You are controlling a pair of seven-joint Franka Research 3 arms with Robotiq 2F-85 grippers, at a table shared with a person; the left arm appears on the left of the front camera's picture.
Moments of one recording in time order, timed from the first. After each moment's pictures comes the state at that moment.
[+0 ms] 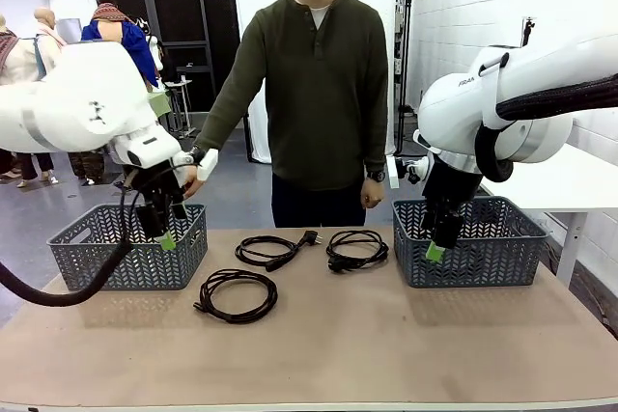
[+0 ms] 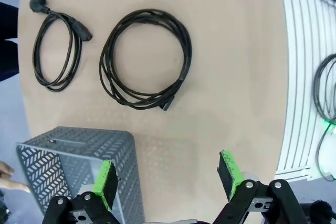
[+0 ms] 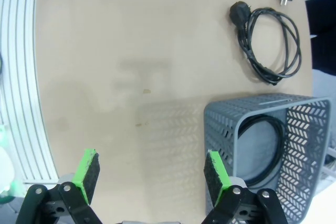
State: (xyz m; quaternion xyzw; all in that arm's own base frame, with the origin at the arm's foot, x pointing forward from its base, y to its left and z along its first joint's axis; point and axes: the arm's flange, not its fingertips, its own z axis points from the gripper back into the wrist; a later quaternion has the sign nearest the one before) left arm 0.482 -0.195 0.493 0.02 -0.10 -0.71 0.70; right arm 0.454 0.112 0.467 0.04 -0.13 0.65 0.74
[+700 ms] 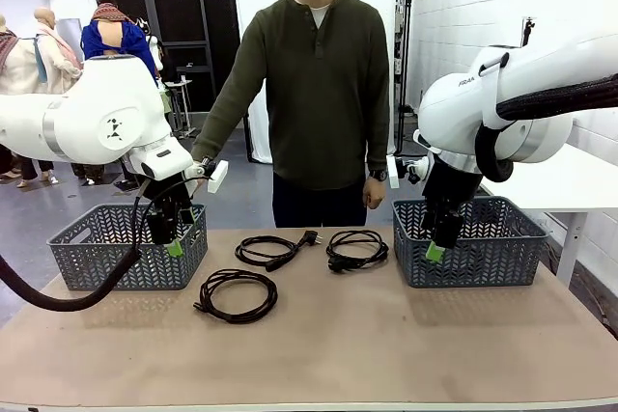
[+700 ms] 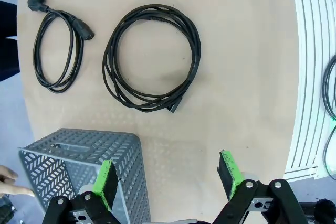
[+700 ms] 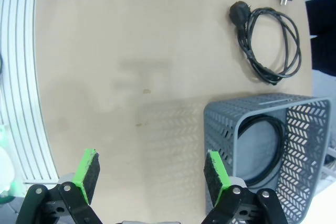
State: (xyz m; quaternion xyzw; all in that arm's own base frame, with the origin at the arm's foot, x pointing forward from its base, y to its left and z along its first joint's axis) left arm 0.487 -0.204 0.480 0.03 -0.10 -0.71 0.69; right arm 0.454 0.112 0.467 0.04 -0.13 0.65 0.75
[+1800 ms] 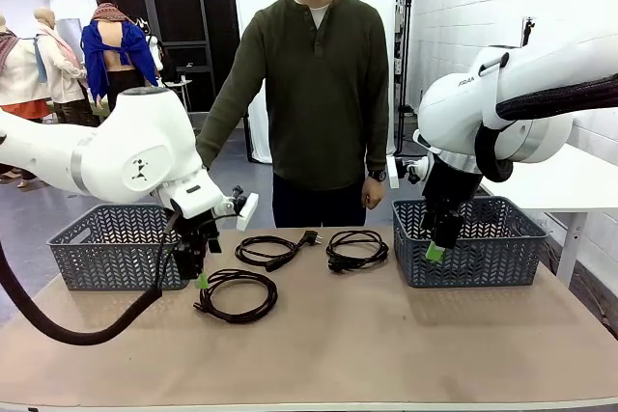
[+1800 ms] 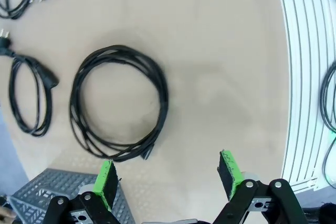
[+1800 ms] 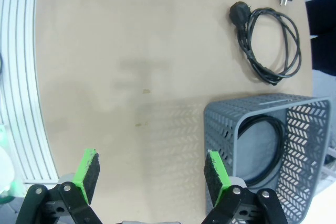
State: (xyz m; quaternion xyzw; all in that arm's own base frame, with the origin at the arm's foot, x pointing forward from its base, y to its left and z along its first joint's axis) left arm 0.444 -0.263 0.427 0.03 -0.09 -0.74 0.66; right arm 0.454 0.113 0.466 0.04 -0.13 0.65 0.74
